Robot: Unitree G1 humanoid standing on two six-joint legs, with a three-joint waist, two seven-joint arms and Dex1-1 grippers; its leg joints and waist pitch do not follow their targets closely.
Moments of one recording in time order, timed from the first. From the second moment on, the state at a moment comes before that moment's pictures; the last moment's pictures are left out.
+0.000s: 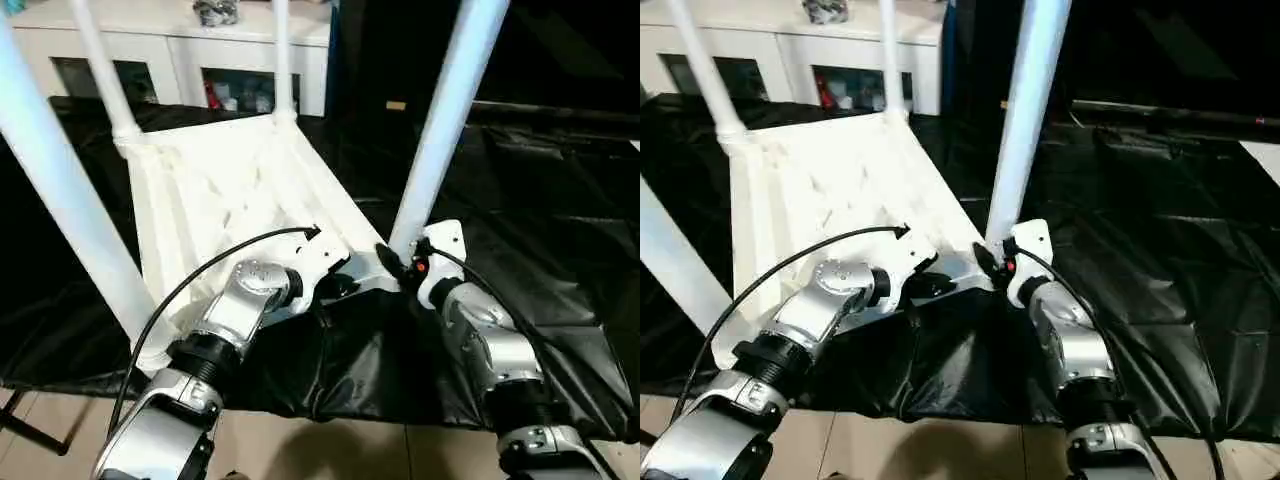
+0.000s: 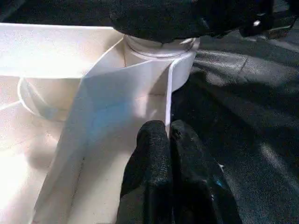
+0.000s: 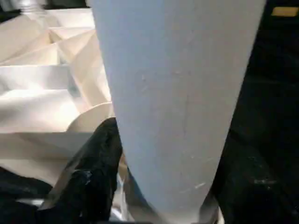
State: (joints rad) left arm -0.64 0.12 -0.26 0.63 0.11 0.24 -0.84; right arm -0.42 -0.12 -0.04 0.50 0.13 0.16 0.52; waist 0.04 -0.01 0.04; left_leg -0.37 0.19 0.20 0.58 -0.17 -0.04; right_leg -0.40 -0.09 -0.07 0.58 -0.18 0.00
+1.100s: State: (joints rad) left arm -0.59 0.32 -0.31 0.56 0.02 0.15 -1.34; right arm -0.38 -0.41 0.16 0.43 0.18 0.15 1.25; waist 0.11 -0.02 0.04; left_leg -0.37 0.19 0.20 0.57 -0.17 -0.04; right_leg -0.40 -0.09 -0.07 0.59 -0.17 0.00
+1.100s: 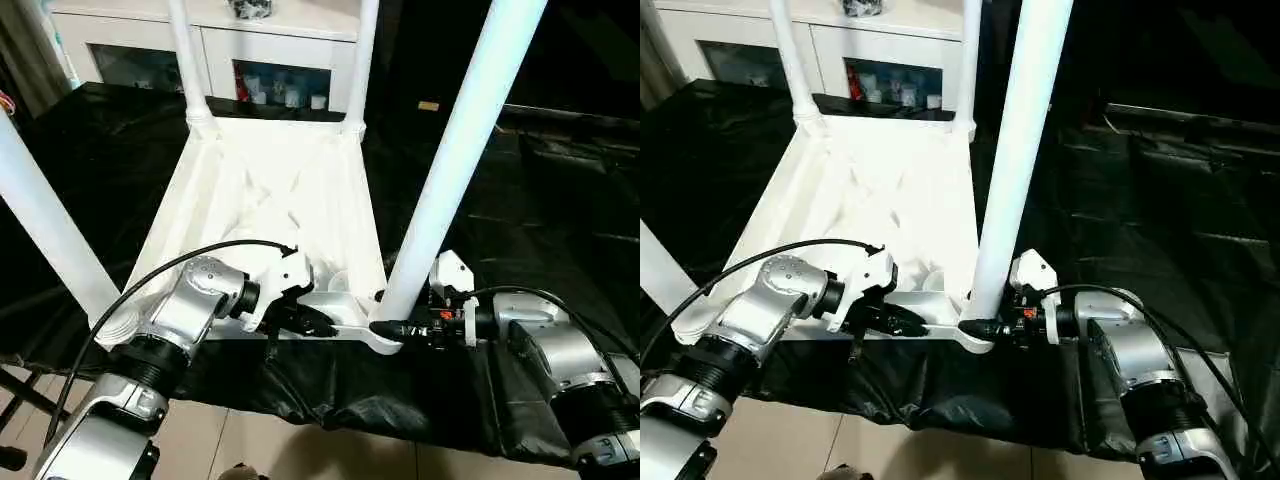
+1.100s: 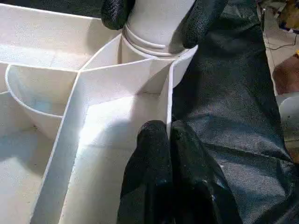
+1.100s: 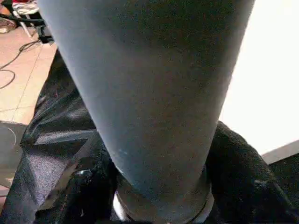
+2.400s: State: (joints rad) left arm -0.57 0.25 -0.29 0.50 0.05 0.24 -1.17; right arm -0.35 -0.33 0.09 0.44 0.12 0.12 0.99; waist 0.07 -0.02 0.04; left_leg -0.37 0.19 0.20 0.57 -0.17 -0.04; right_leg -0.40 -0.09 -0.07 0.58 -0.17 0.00
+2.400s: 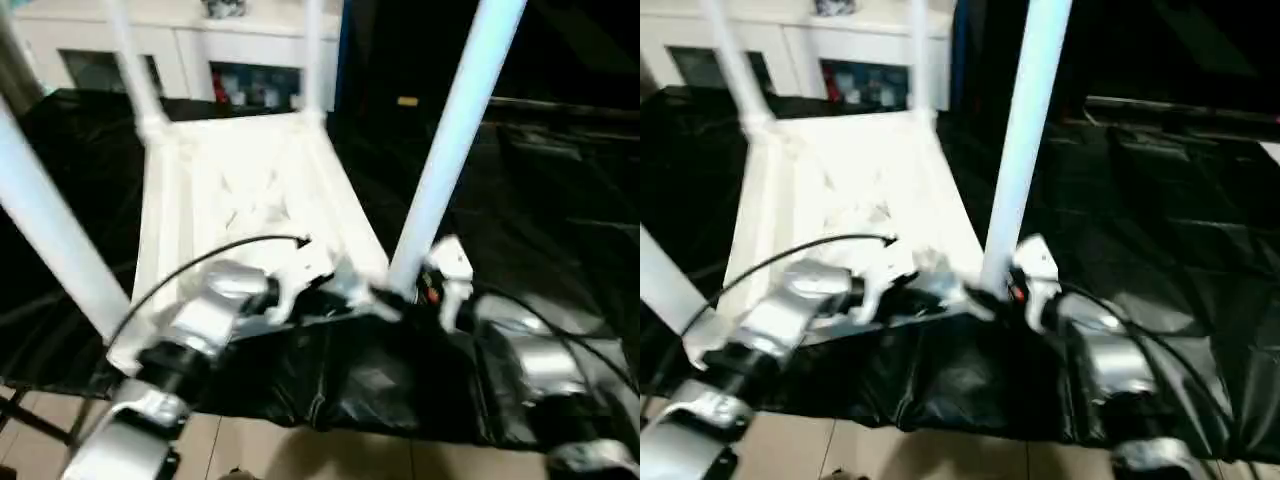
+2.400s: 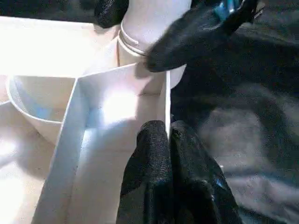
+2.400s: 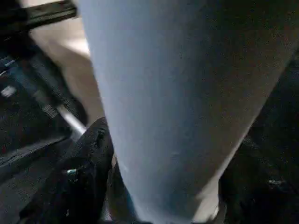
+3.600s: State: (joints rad) left arm -0.60 0.19 -0.26 0.57 0.09 0.25 -1.00; right arm -0.33 -0.13 -0.04 0.48 0.15 0.12 0.68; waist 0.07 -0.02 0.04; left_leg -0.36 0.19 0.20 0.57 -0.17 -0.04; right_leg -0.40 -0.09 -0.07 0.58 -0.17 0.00
